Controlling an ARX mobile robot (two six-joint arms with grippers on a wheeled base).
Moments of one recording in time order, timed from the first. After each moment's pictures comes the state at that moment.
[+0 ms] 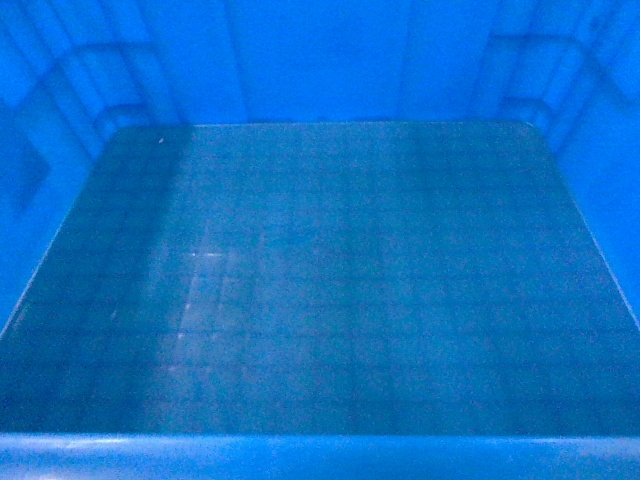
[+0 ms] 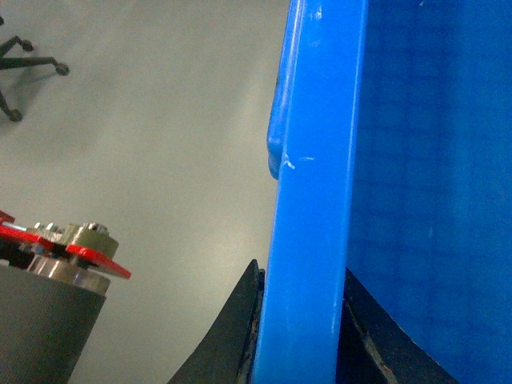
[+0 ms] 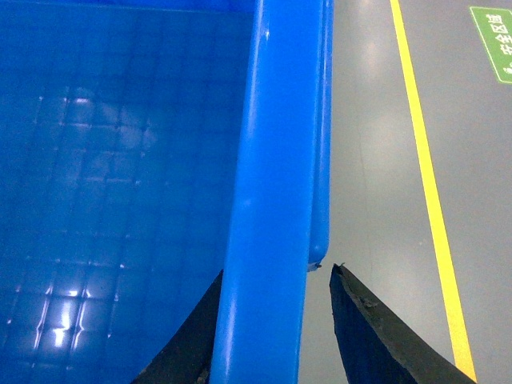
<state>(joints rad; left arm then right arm) -0.44 0.77 0.56 -0.38 -0.60 -0.24 0.29 0.88 0.57 -0.16 0.23 0.07</state>
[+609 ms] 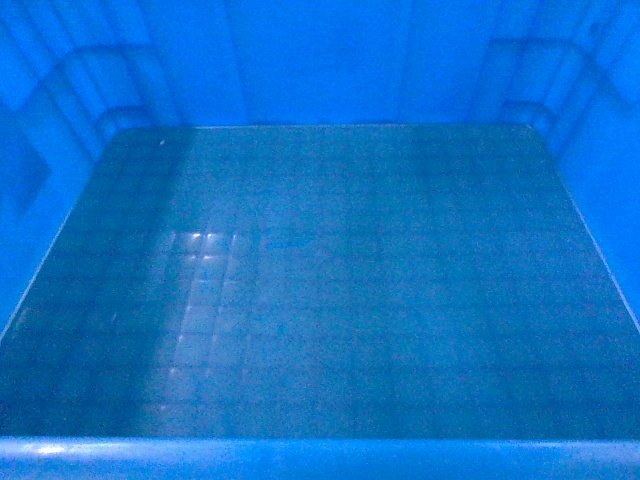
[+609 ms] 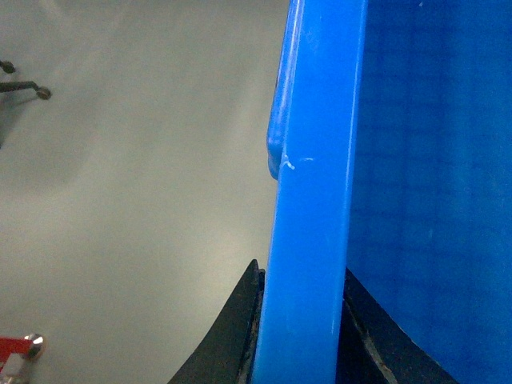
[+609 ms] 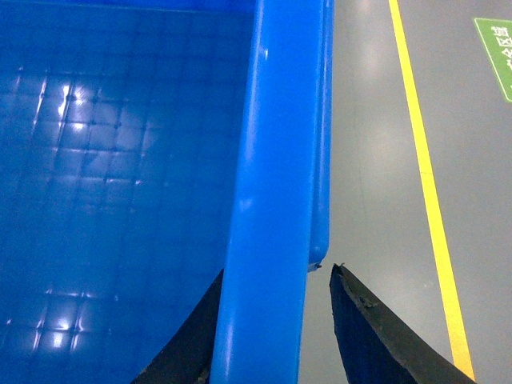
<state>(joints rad) -0.44 0.77 0.56 -0.38 -0.60 -0.24 0.29 0.88 0.57 -0.16 0.24 0.07</state>
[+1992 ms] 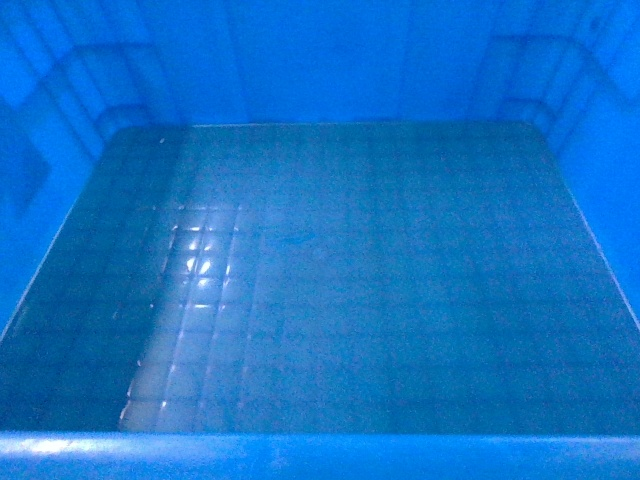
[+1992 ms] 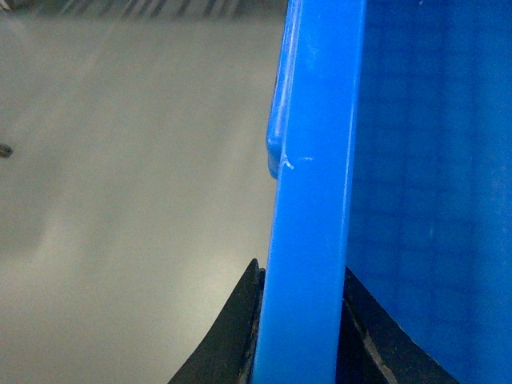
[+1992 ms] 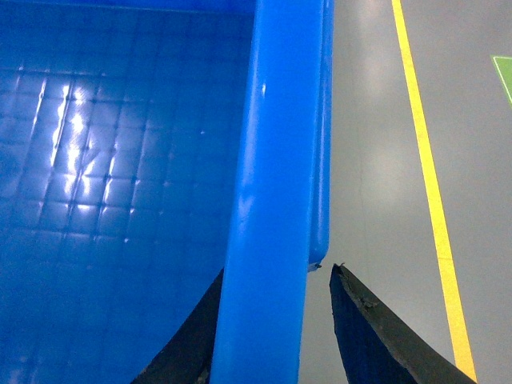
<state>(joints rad) -0.44 0.77 0.56 -0.38 -0.60 -0.24 0.29 0.88 0.57 -0.16 0.24 0.07</state>
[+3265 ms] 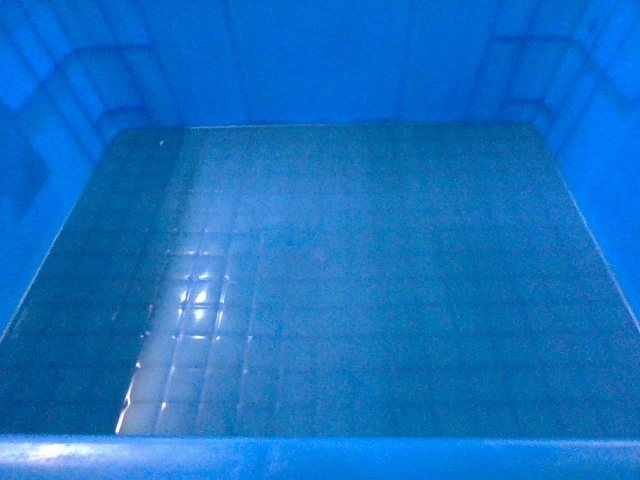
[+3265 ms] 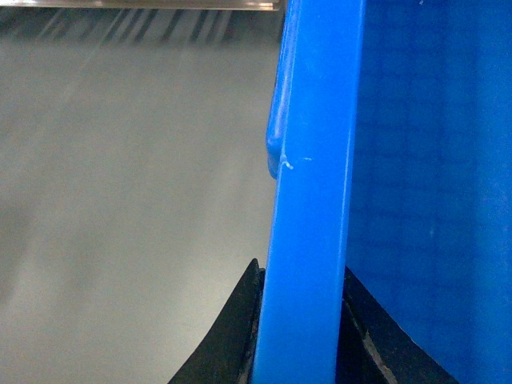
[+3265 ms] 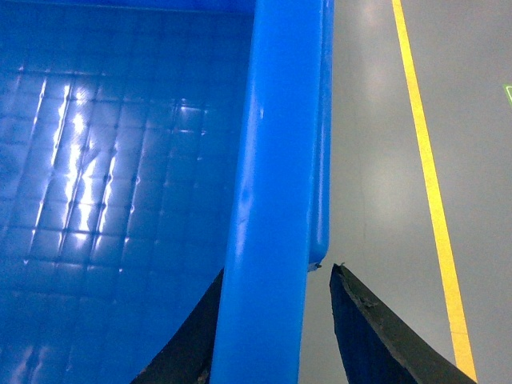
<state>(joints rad) -0.44 0.77 0.56 -0.38 -0.59 -0.24 0.29 0.88 0.57 -0.16 0.24 0.07</state>
